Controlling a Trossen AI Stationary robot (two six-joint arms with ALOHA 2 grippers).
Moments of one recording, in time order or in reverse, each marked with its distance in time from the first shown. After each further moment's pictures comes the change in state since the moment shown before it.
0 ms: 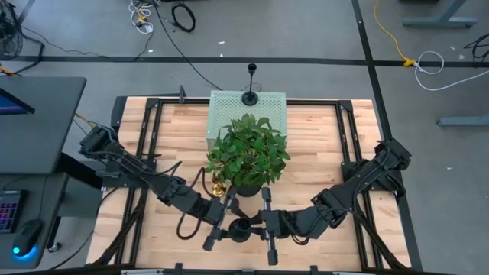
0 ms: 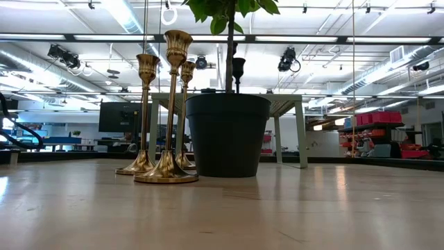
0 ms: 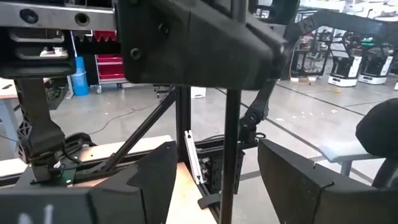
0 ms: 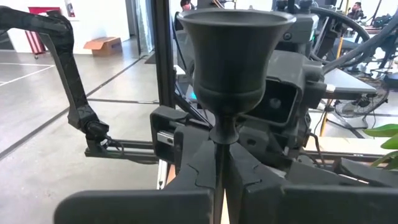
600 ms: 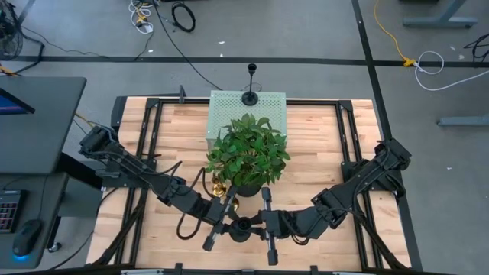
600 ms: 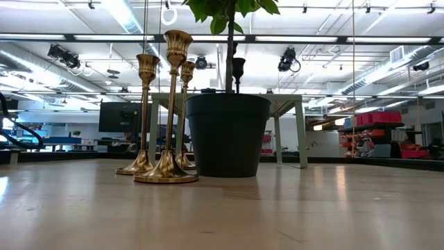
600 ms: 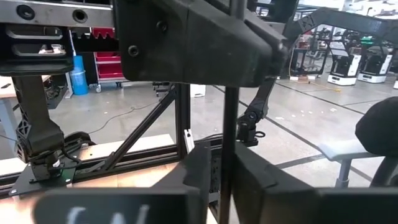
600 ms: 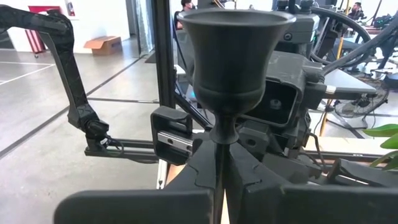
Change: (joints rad) left arm 0.000 0.000 0.000 -0.003 0.003 0.001; right arm 0.000 0.000 0.000 -0.005 -0.001 -0.001
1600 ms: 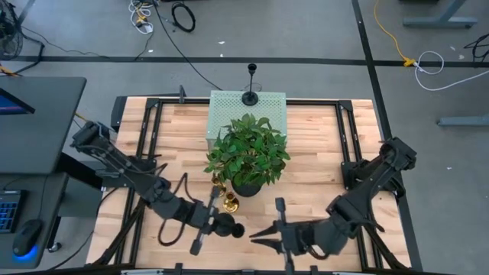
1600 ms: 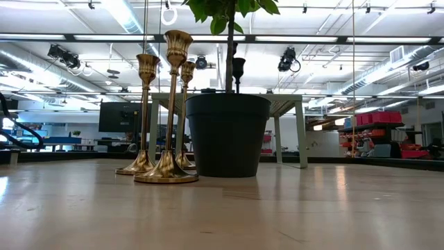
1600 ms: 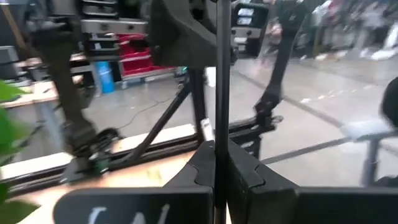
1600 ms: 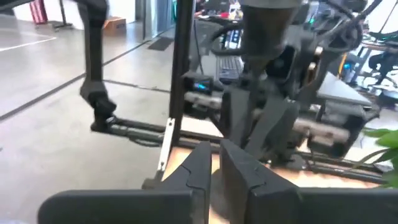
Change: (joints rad) left arm -0.111 -0.118 -0.001 -0.180 -0.206 0.094; right arm 0.098 -0.044 0.001 -0.108 0.087 -0.074
